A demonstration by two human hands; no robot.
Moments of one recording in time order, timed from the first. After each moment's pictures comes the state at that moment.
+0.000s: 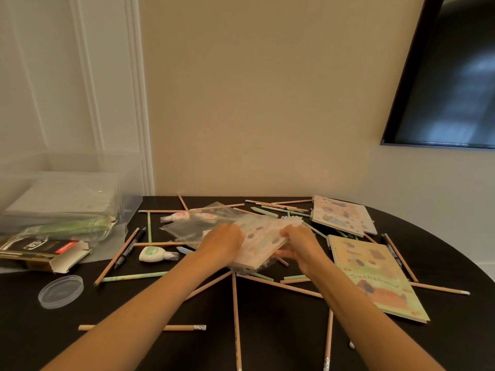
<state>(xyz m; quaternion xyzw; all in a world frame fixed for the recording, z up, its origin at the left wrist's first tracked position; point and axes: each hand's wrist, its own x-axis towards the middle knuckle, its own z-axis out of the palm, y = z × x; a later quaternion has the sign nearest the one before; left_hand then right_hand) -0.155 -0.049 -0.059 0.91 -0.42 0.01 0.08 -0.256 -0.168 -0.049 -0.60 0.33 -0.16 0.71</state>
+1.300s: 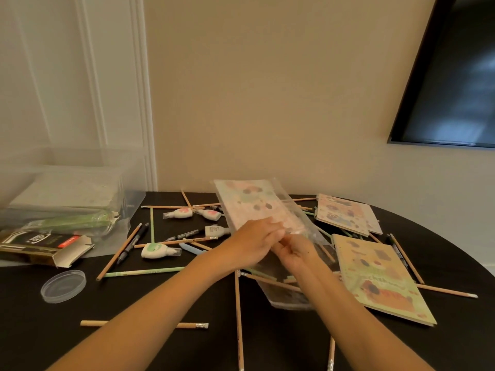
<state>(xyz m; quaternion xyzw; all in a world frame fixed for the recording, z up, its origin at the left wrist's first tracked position) -0.202 -0.049 -0.032 0.78 -0.55 -0.07 0.28 -0.230 -0.165 -0.076 -0.29 0.26 -0.23 0.89</state>
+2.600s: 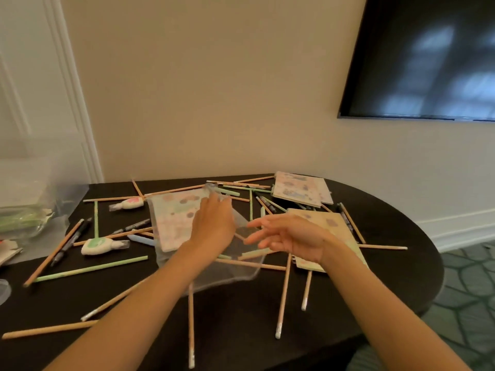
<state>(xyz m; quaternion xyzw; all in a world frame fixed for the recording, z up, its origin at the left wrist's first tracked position) -0.214 -0.101 -0.056 0.91 -0.36 0.07 0.21 -0.329 -0.211 -0.045 -0.65 0.20 -0.01 0.74</state>
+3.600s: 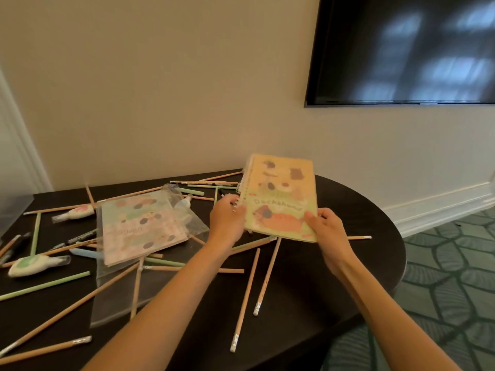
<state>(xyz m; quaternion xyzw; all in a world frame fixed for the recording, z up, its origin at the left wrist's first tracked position) -0.264 -0.200 -0.069 0.76 -0.29 -0.13 0.57 -0.403 -0.314 -0.096 -0.63 0.34 -0.36 0.60</state>
